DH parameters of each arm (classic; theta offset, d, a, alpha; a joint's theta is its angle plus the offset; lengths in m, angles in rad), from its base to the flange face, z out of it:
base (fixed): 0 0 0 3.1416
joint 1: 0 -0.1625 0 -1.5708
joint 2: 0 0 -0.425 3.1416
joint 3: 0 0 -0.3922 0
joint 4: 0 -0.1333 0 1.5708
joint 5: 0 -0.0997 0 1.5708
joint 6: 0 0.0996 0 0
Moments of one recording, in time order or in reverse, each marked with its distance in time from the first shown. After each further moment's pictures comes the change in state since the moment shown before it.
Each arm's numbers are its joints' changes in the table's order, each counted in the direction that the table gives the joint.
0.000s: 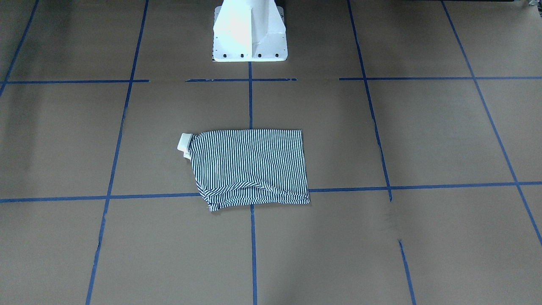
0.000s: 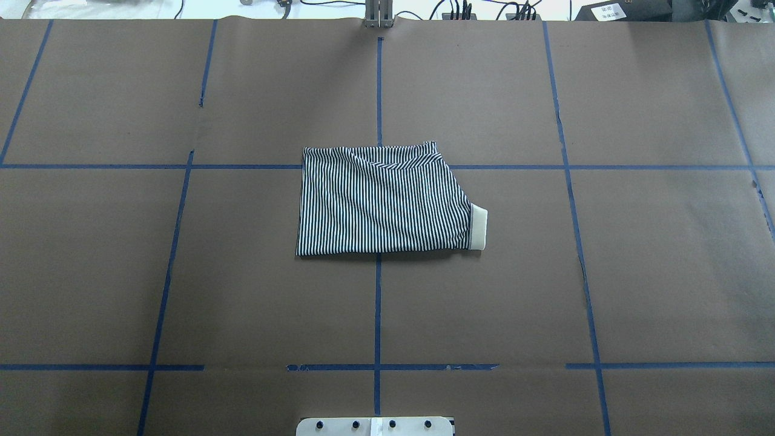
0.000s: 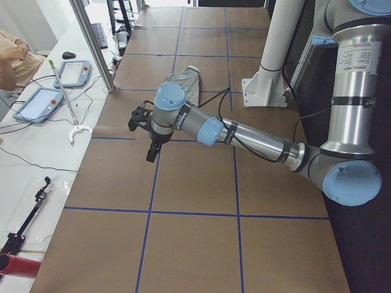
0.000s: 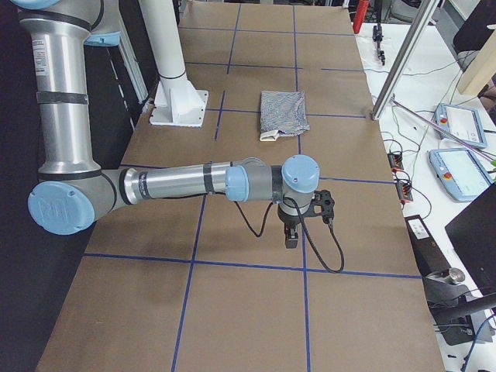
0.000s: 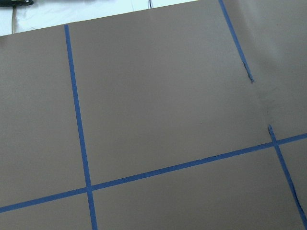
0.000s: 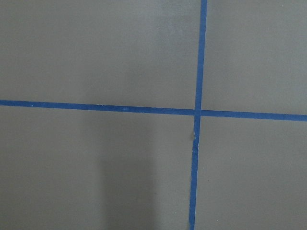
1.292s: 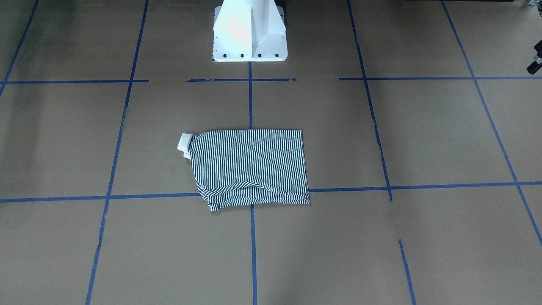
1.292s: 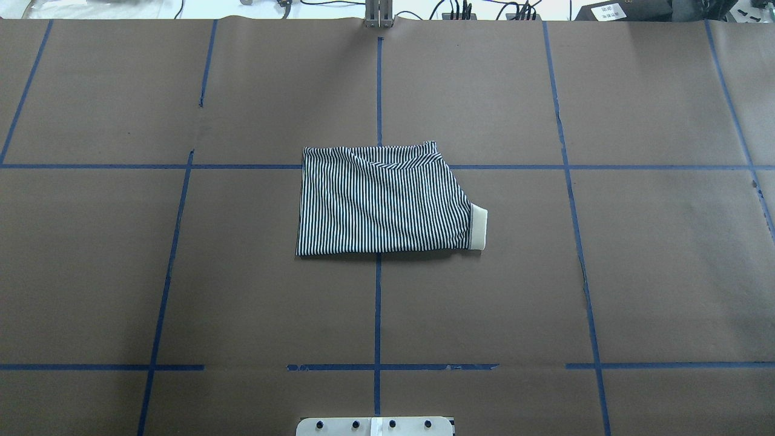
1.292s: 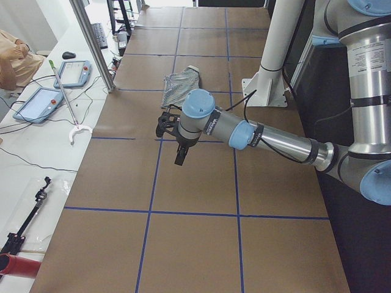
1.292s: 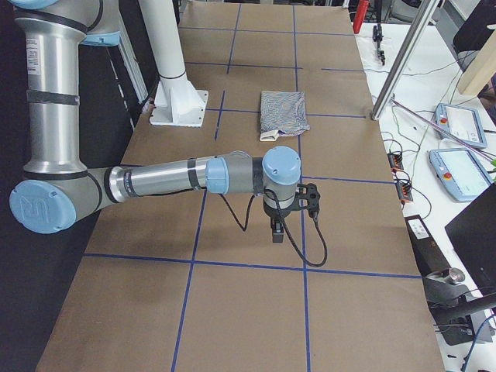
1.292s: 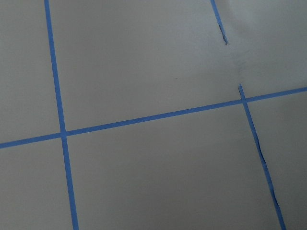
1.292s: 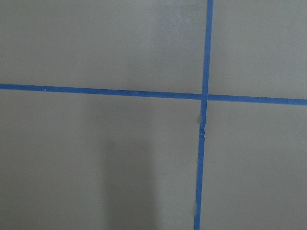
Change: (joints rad) left arm 0.004 0.170 0.102 0.004 0.083 -0.003; right arm 0.003 -0.061 -0.121 0.043 0.007 -0.004
